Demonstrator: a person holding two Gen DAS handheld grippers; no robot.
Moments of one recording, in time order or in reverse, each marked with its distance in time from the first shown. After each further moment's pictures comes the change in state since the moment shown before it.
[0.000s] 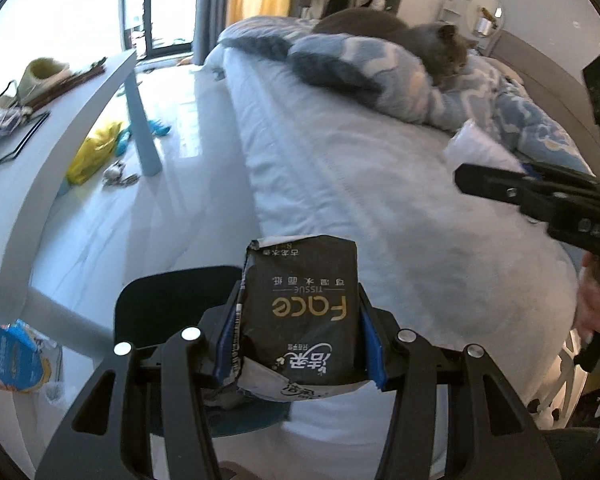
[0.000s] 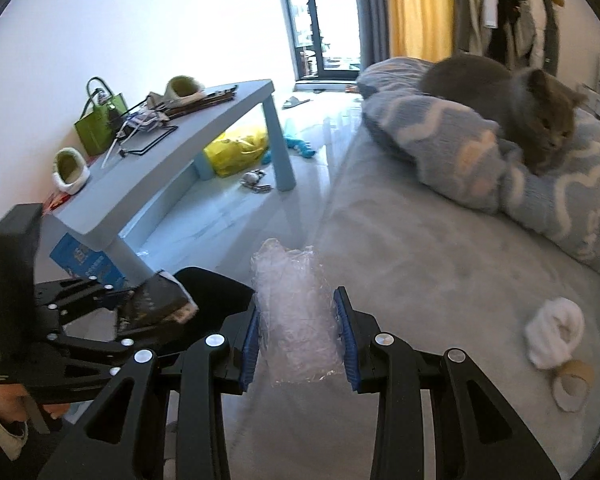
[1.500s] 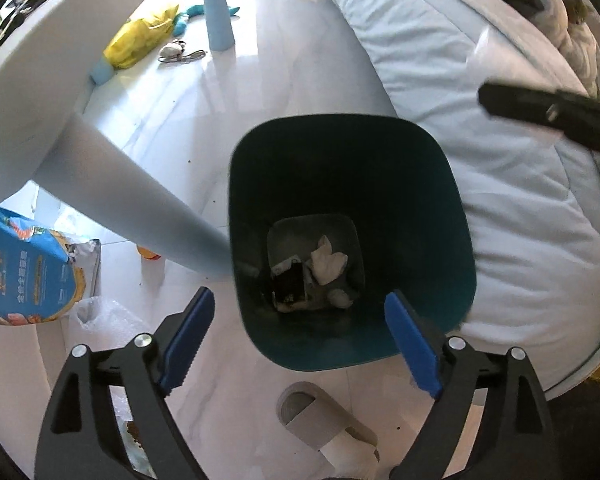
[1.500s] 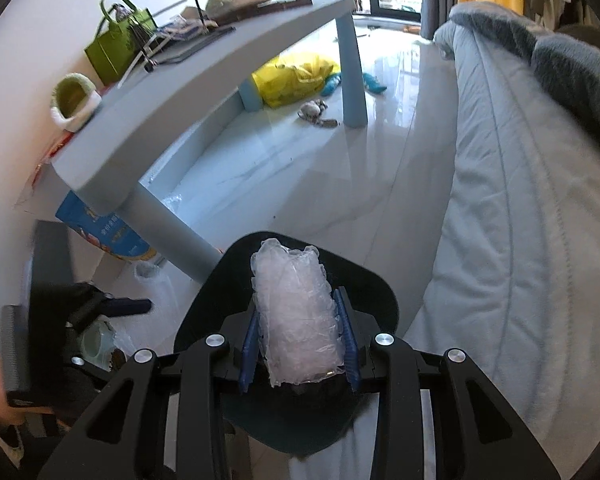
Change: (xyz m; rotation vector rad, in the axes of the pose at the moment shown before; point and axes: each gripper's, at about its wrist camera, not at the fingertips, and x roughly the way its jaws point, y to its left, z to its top) left arm 0.047 0.157 -0.075 -0.106 0.362 0.123; right arm 0.162 0.128 0.003 -0.047 0.255 0.103
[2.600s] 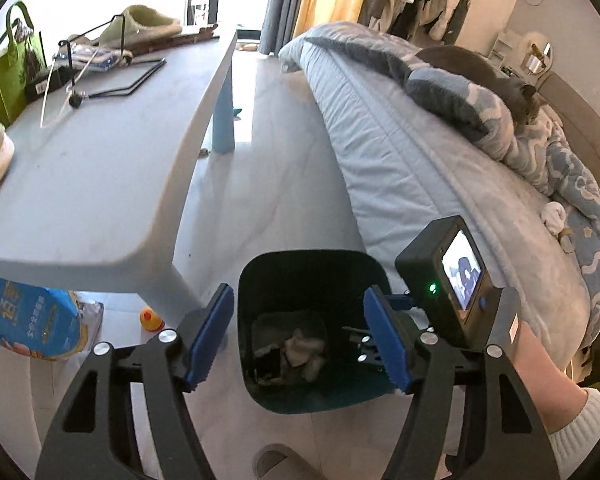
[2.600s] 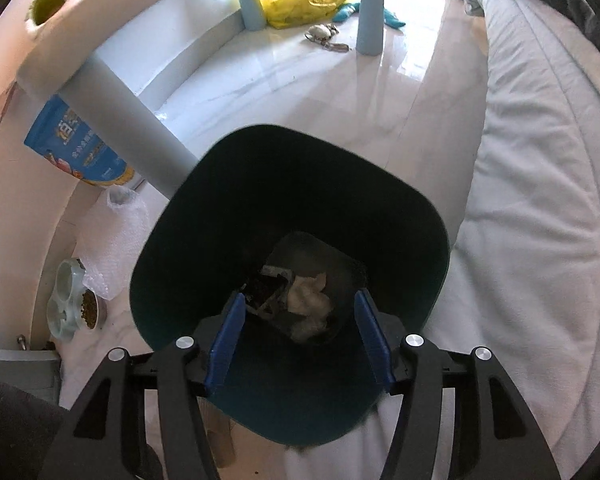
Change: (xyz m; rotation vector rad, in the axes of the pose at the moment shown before) left arm -0.116 0.002 0.018 -0.050 -0.368 -0.092; right arm 0.072 0.021 -0.034 -0.092 0.228 -0.051
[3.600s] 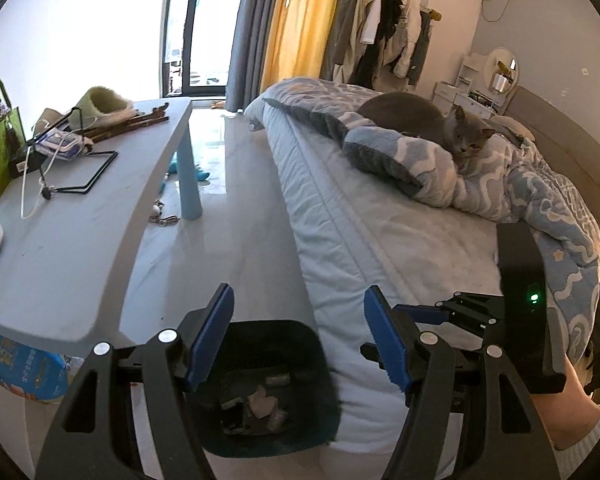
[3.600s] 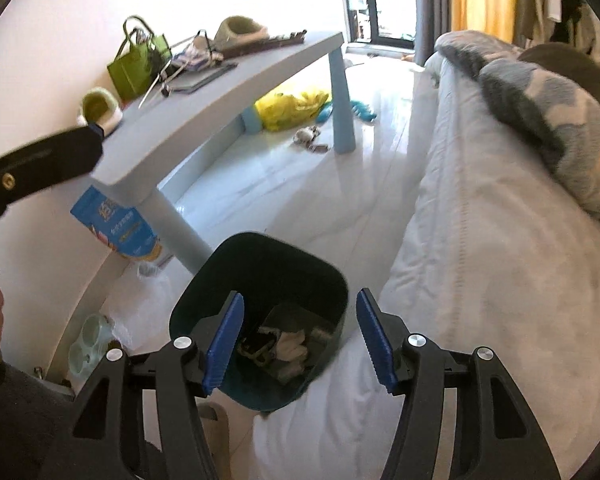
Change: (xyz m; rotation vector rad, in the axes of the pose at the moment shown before) left arm -0.034 -0.095 0.036 0.081 -0.184 -0.042; right arm -0.152 -0.065 -0.037 0.049 -0.349 0.037
